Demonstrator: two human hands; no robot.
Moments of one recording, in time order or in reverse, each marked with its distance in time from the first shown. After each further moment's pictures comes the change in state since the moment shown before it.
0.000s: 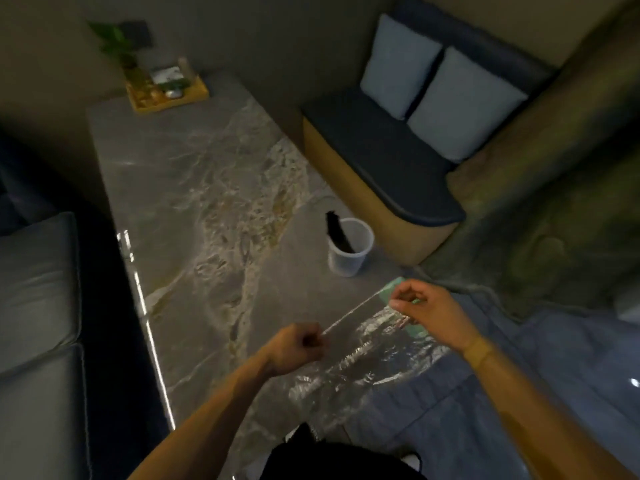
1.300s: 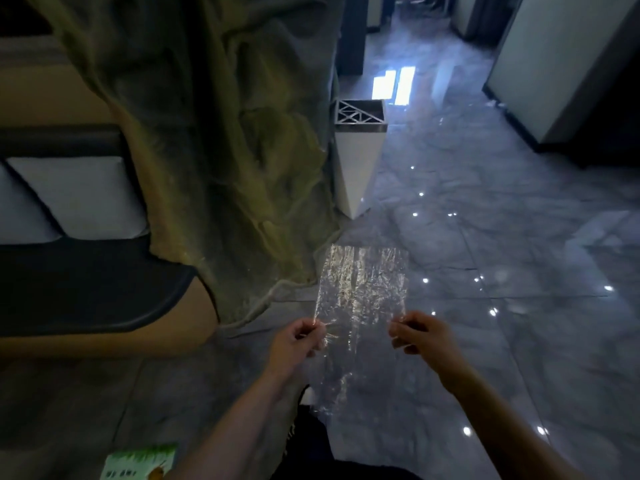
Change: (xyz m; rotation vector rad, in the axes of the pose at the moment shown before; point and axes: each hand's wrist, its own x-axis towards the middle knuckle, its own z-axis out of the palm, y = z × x) left_hand 0.206 0.371 0.359 -0.245 -0.443 0.154; right_hand -0.319 0.213 -0.294 0.552 1.133 0.425
